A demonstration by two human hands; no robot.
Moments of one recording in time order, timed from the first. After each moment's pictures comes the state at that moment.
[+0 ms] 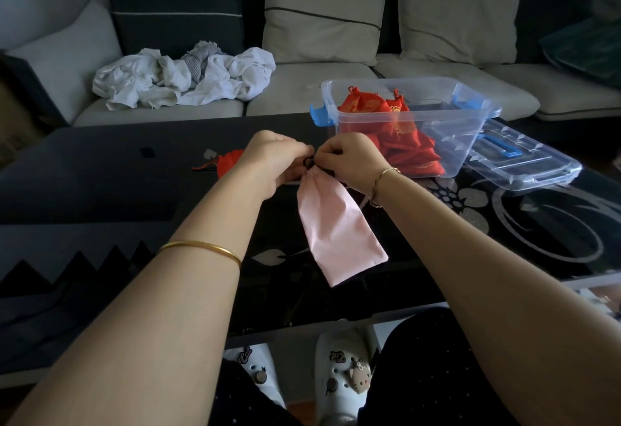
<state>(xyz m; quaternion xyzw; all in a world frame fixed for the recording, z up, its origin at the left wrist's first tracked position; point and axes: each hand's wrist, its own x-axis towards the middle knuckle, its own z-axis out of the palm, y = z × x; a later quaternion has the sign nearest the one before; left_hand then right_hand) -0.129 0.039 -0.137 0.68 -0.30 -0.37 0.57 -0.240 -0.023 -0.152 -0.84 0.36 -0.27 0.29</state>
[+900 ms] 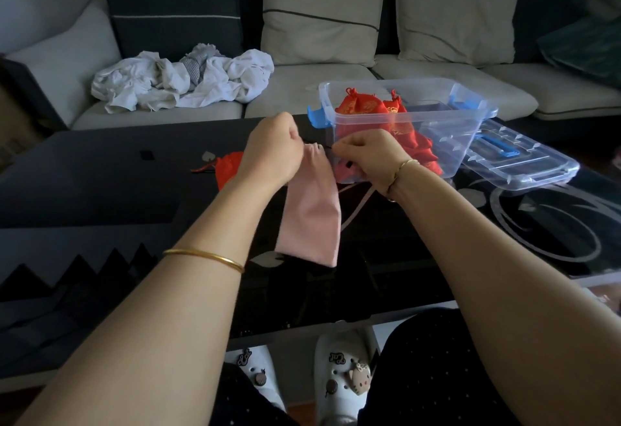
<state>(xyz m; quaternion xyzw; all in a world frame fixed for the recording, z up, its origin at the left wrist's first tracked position) -0.127 0.037 -0.138 0.75 -0.55 0.02 0.36 -0.258 -0.035 -0.148 -0.72 0.41 -0.32 0.45</state>
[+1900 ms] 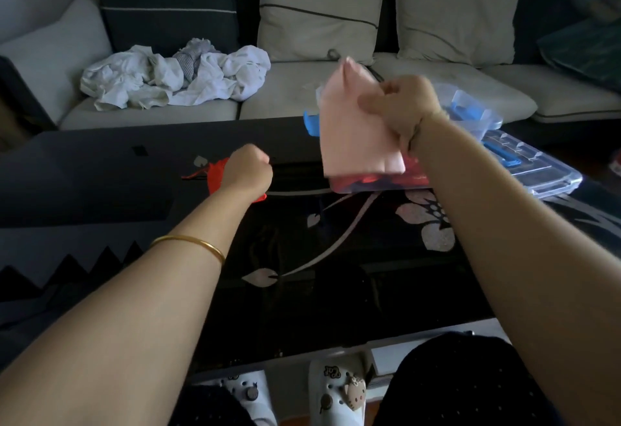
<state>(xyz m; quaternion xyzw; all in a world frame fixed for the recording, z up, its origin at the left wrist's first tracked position) -0.083 0.008 -0.165 0.83 -0.44 -0.12 0.32 -0.265 -0.083 -0.091 -0.71 0.48 -0.40 0.34</state>
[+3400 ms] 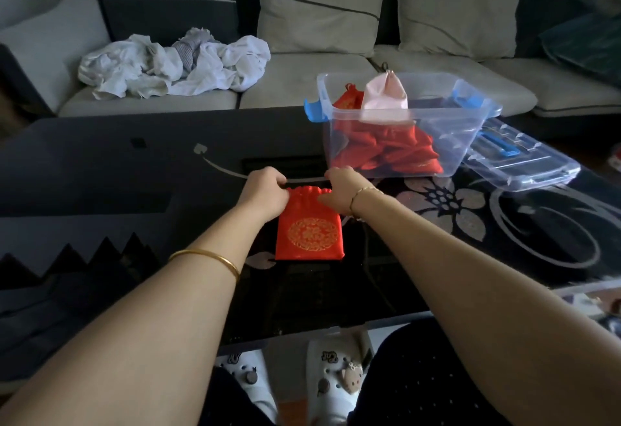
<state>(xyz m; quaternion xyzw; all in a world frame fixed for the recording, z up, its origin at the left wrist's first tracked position) -0.105 0.024 -0.209 0.81 -0.44 -0.20 0.33 -0.228 -0.056 -0.205 -0.87 0.46 -0.02 0.14</state>
